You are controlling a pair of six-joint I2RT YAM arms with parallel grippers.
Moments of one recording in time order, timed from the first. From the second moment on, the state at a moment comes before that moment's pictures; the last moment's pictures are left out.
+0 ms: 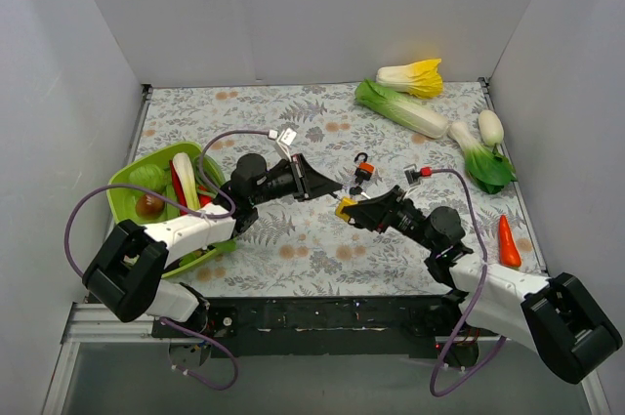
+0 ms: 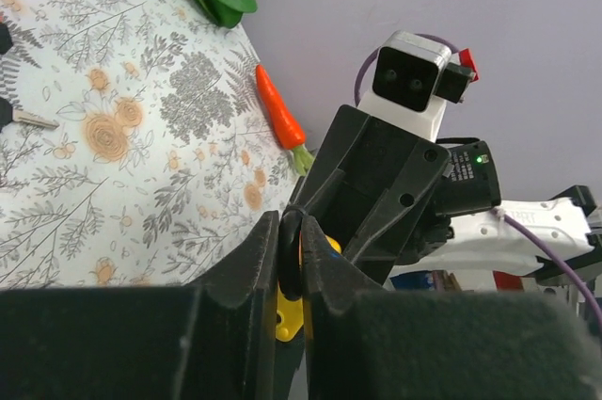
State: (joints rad) left arm -0.65 1.39 0.68 0.68 0.56 -1.02; right arm 0.59 1.00 0.16 0.99 -0.41 0.90
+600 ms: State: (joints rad) left arm -0.65 1.48 0.65 0.41 0.65 -0.80; right arm 0.60 1.18 0.07 0.99 -0.49 0.83
